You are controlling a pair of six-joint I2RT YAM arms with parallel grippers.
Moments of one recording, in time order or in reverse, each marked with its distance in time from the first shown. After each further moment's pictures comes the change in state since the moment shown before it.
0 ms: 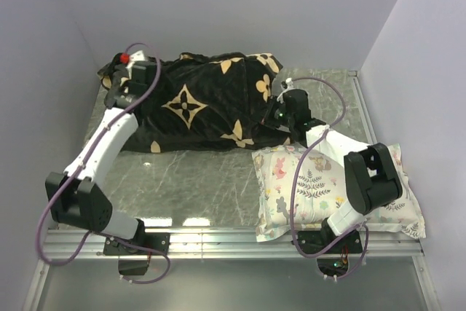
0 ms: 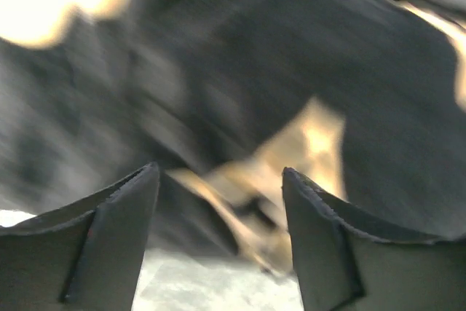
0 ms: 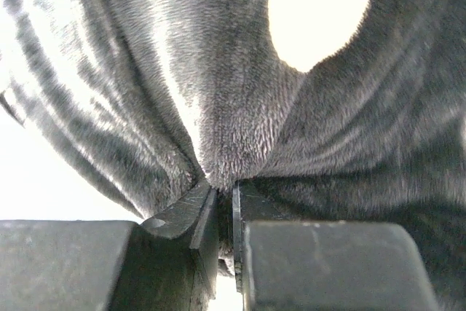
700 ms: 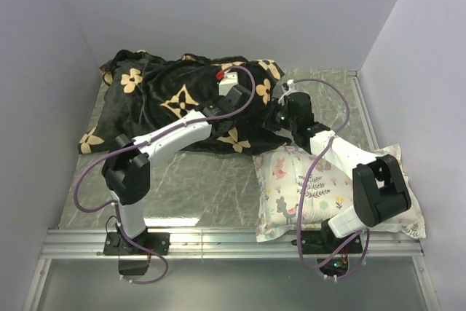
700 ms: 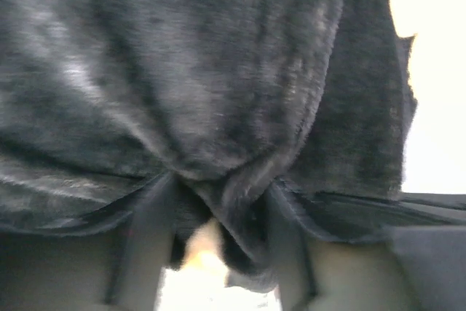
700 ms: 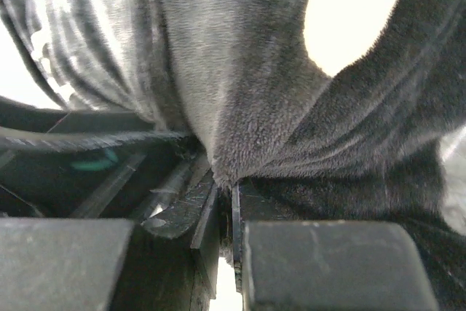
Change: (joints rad) left arm -0.577 0.383 0.208 0.035 -0.235 -0.101; right arm 0.024 -0.108 -0.051 -0.010 -0.003 0.005
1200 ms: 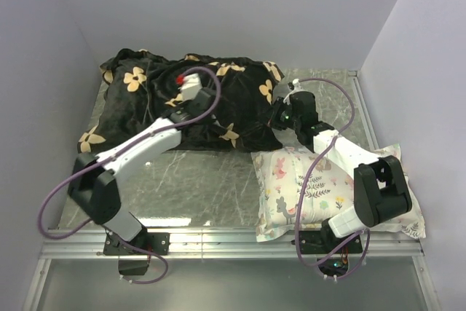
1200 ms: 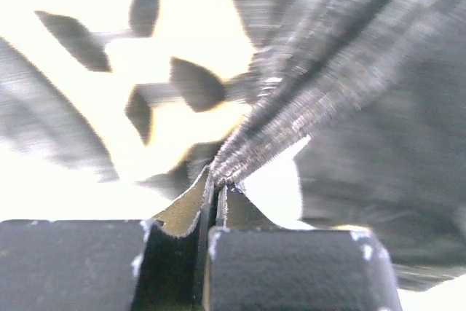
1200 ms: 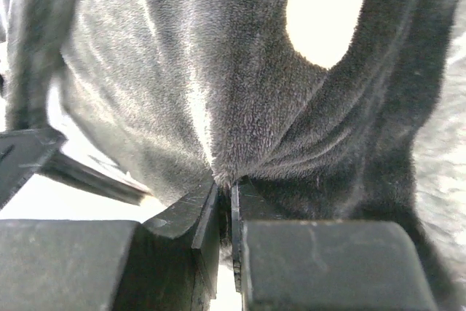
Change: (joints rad) left arm 0.082 -0.227 -0.189 -0.066 -0.148 -0.083; right arm -0.050 -0.004 -0.001 -0.048 0.043 -0.057
